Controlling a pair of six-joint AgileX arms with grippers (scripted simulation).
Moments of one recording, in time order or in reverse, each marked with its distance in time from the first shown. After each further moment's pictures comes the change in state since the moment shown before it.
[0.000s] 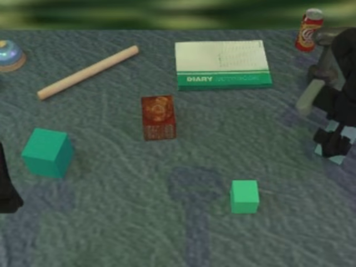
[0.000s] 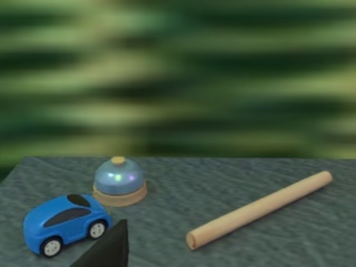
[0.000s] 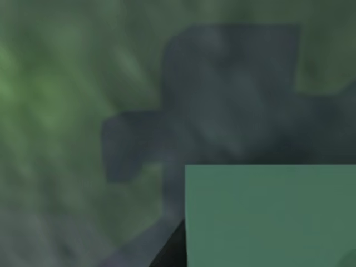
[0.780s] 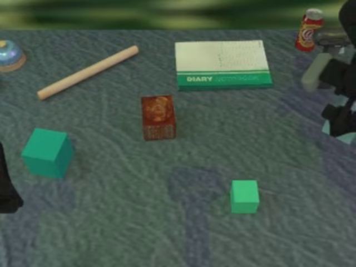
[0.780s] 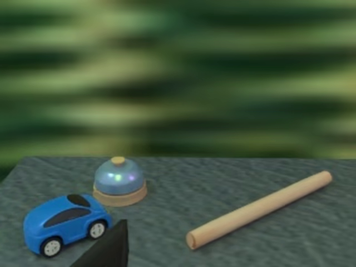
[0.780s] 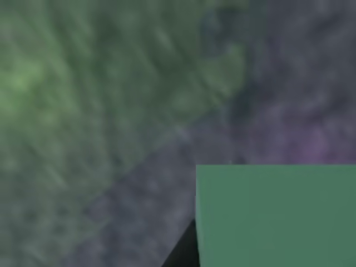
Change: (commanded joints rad) left arm 0.000 0.000 0.000 0.000 0.000 0.000; right arm 0.018 -0.088 0.122 -0.216 -0.001 0.001
